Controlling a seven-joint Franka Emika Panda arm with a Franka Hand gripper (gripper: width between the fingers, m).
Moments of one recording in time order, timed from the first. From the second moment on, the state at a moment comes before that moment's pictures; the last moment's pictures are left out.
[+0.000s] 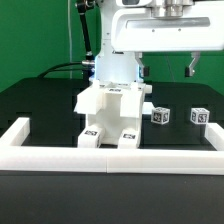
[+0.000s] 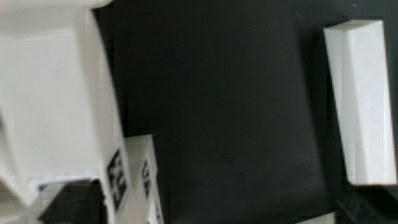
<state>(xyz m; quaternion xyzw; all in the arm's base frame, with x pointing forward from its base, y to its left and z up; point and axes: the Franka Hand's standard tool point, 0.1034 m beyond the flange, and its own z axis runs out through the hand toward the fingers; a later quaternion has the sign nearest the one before) 0.508 0.069 0.114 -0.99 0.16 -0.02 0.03</state>
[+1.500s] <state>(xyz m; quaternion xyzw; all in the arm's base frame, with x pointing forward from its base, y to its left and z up) 0.452 0.154 0.074 -0.99 0.13 -0.01 0.04</state>
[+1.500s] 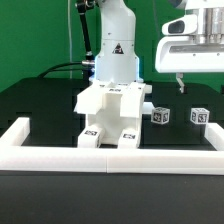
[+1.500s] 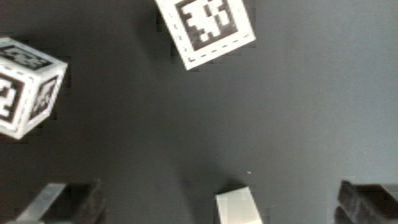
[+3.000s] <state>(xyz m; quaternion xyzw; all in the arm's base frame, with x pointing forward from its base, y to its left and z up) 0.435 0.164 0.041 -1.00 -0.01 -0.03 0.03</state>
